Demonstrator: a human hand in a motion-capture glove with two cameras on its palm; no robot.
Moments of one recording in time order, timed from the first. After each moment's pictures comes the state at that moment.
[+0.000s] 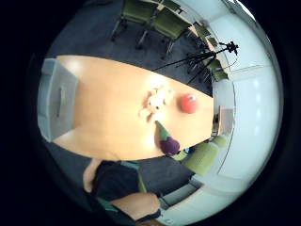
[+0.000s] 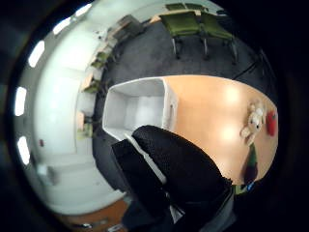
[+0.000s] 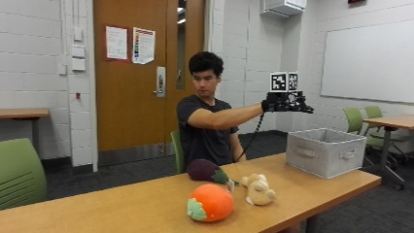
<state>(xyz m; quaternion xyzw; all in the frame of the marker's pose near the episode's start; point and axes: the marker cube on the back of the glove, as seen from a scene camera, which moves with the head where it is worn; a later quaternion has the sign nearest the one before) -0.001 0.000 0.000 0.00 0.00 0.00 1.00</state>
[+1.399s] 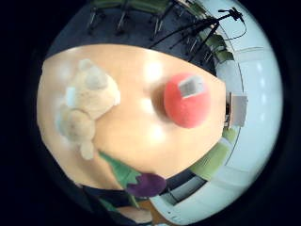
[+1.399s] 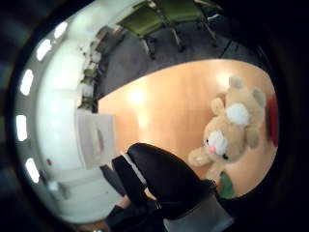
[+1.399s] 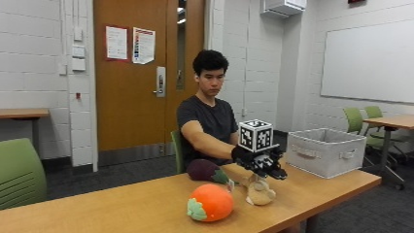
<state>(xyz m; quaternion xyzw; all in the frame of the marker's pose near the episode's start) 0.238 -0.024 0.171 -0.05 -0.04 0.10 0.99</state>
